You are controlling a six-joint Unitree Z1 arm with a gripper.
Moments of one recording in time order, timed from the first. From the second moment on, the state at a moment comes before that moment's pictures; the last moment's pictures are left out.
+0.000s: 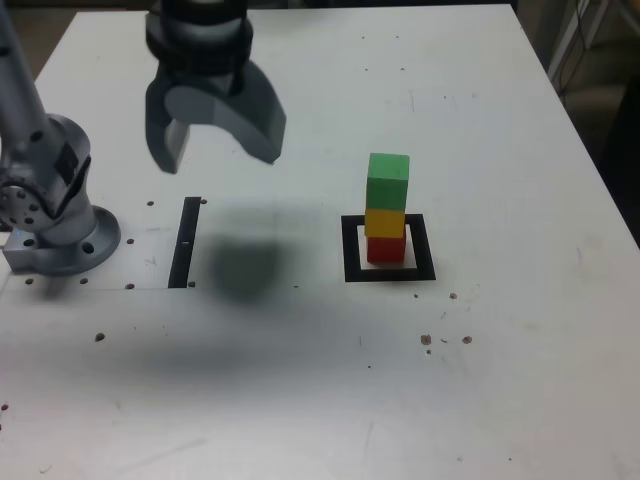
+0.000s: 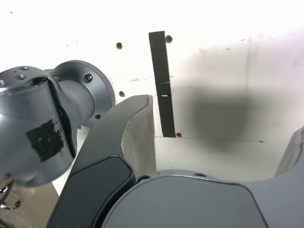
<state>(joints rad) -0.08 1.56 -1.11 1.36 0.09 -0.02</state>
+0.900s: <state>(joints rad) -0.08 1.50 -0.73 1.03 0.01 -0.04</state>
